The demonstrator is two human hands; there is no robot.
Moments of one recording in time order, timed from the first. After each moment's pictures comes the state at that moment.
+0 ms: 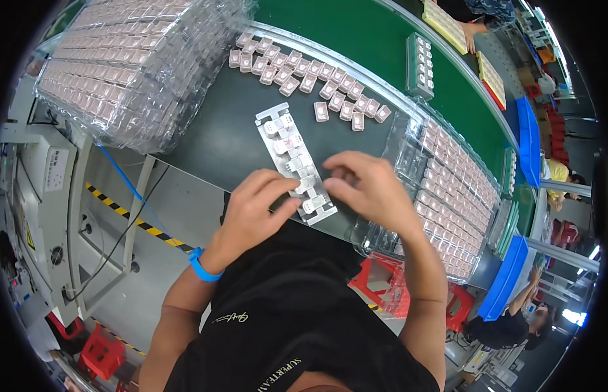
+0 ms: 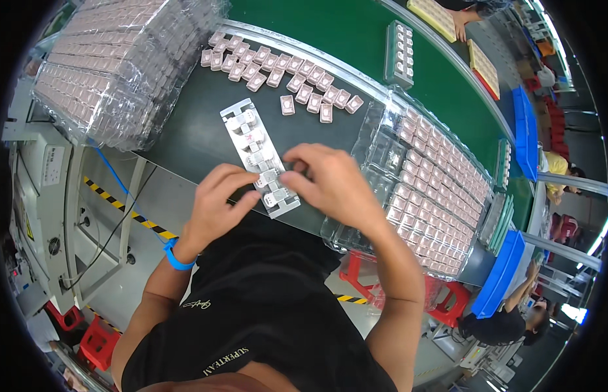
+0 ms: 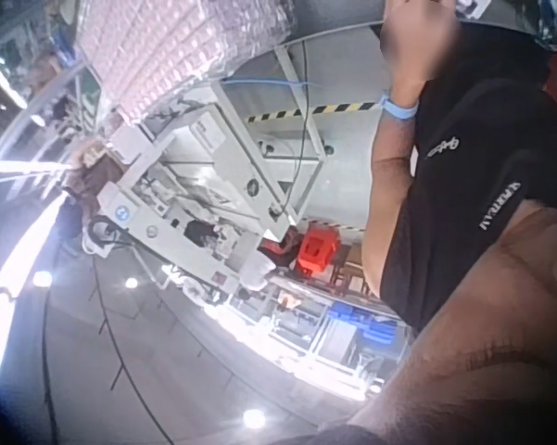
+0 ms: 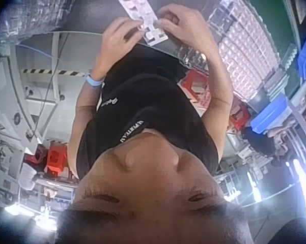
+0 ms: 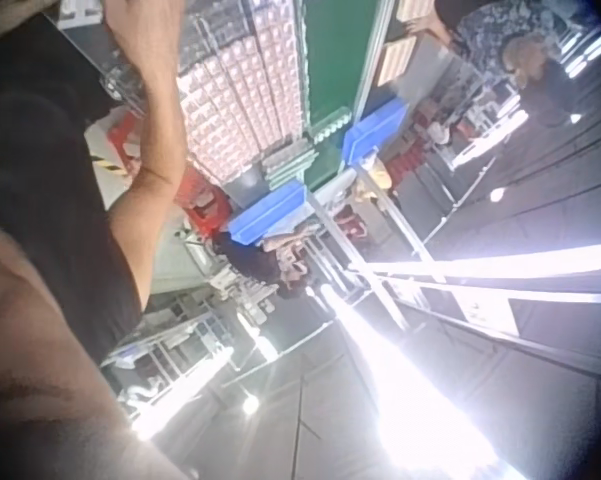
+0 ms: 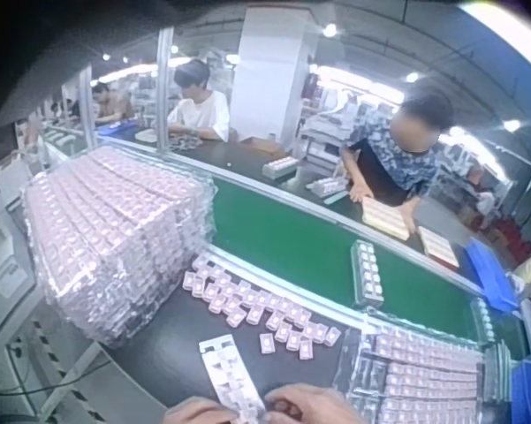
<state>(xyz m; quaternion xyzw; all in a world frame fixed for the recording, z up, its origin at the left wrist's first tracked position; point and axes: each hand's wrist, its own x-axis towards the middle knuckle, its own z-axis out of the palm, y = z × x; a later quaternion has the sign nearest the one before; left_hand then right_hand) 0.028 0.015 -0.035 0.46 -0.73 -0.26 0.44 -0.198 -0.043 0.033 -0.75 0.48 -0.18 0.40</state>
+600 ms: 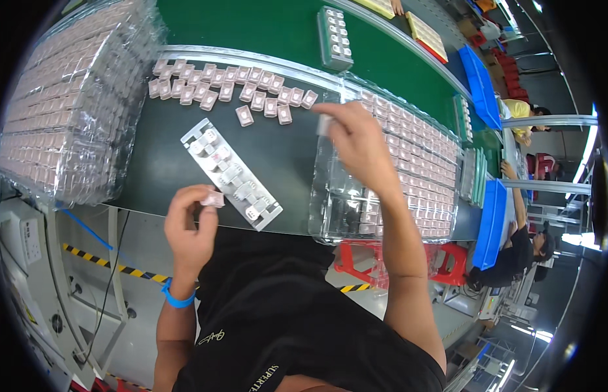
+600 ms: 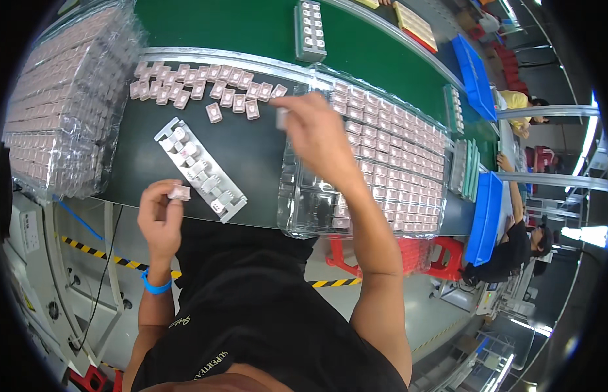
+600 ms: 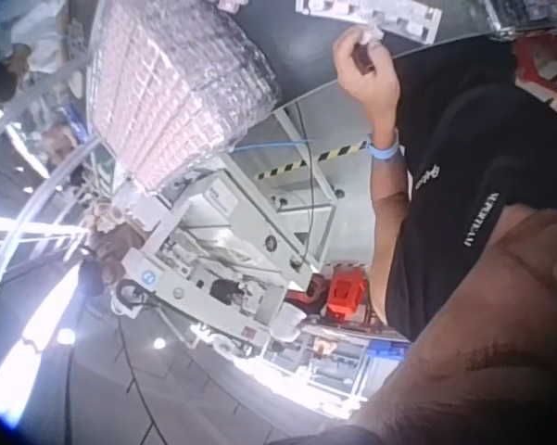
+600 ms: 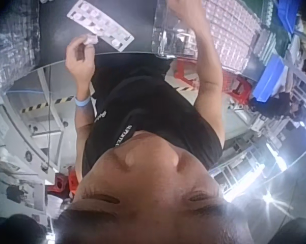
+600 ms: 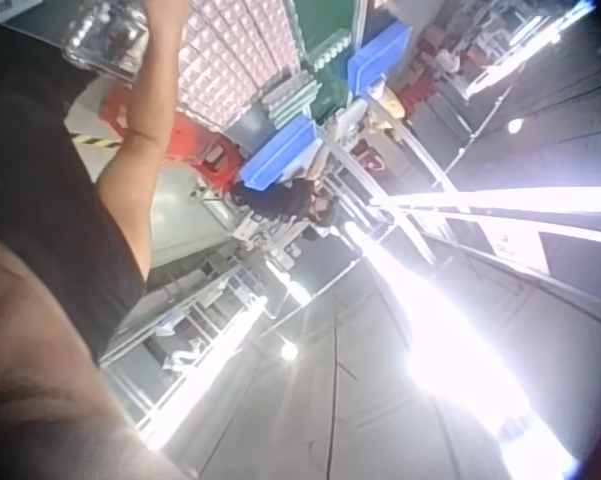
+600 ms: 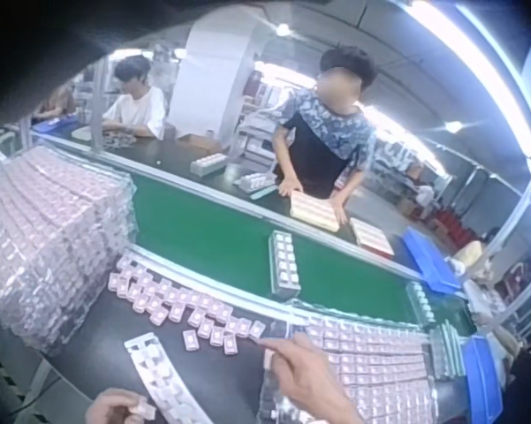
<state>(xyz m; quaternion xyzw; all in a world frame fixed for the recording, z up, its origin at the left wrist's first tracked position) 0.033 0.022 -0.052 0.45 -0.54 -0.44 0.57 -0.259 -0.058 0.041 -0.74 0.59 -0.27 0.19</state>
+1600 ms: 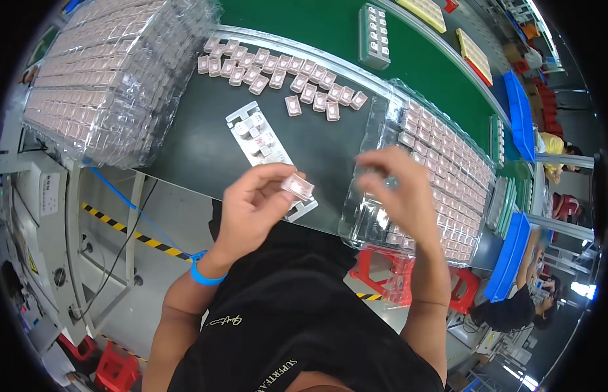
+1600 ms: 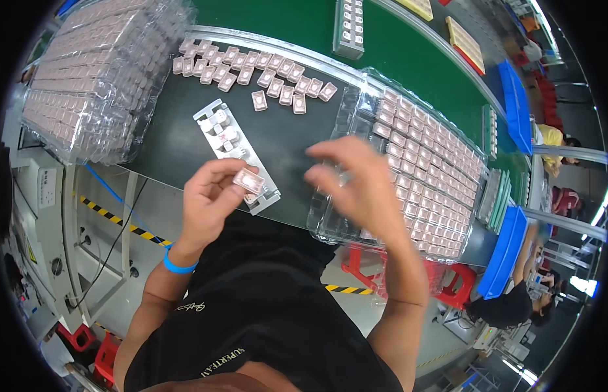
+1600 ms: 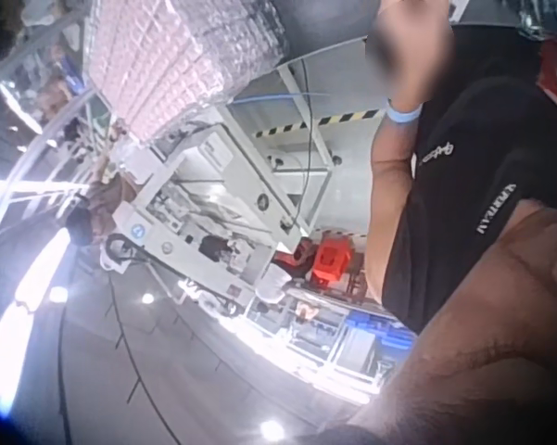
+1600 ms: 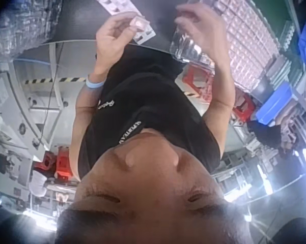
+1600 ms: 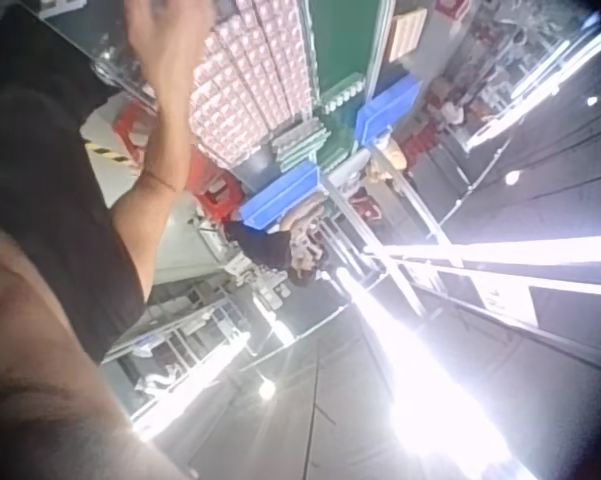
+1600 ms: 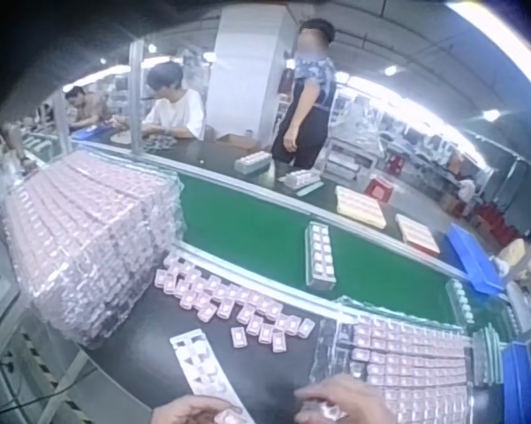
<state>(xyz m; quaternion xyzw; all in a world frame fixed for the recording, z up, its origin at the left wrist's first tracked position) -0.006 0.018 -0.017 0.34 -0.41 -0.68 0.51 -0.255 -0.012 0.060 -0.73 0.55 -0.27 0.30</state>
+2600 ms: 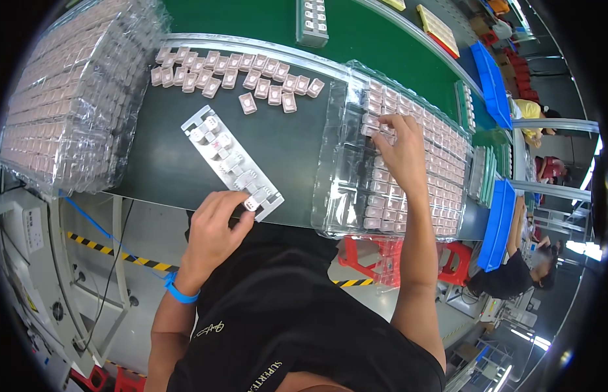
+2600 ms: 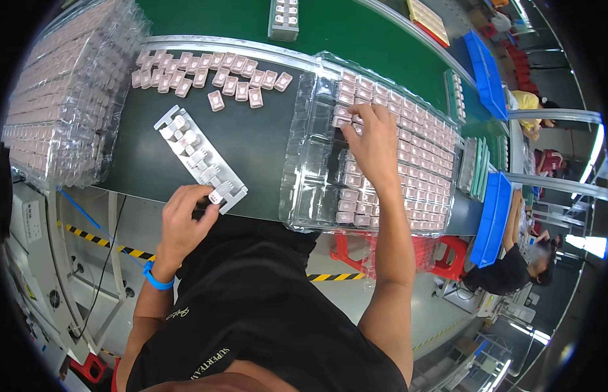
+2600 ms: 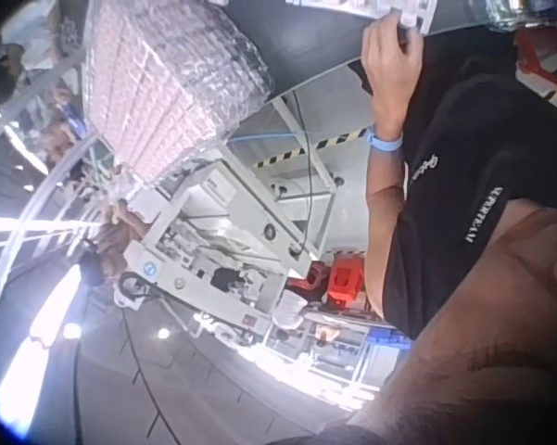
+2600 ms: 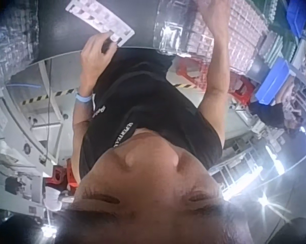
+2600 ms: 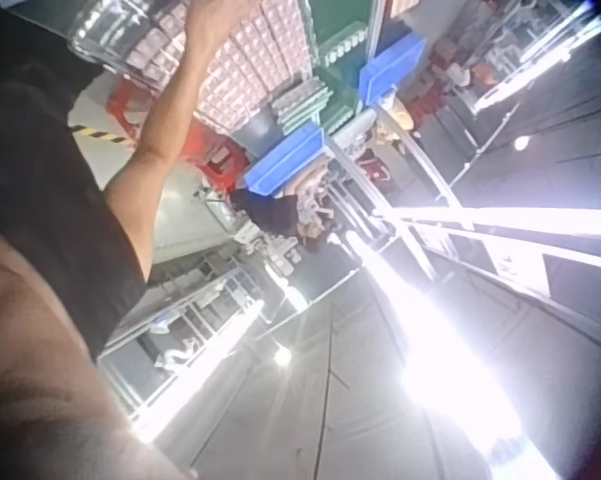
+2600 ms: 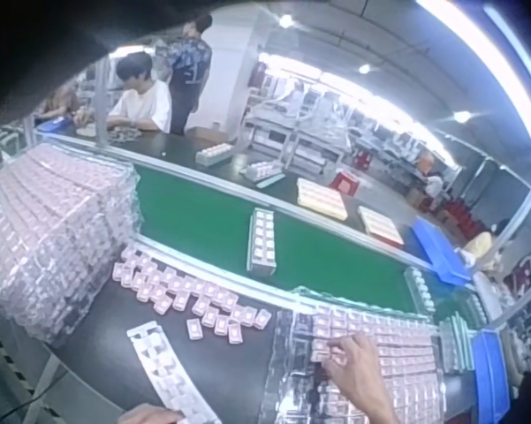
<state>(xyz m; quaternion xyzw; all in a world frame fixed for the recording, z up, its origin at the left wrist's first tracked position) 0.012 0.033 -0.040 0.46 -0.75 -0.30 0.37 -0.339 -0.028 0.008 -0.70 0.70 -0.18 0.02</state>
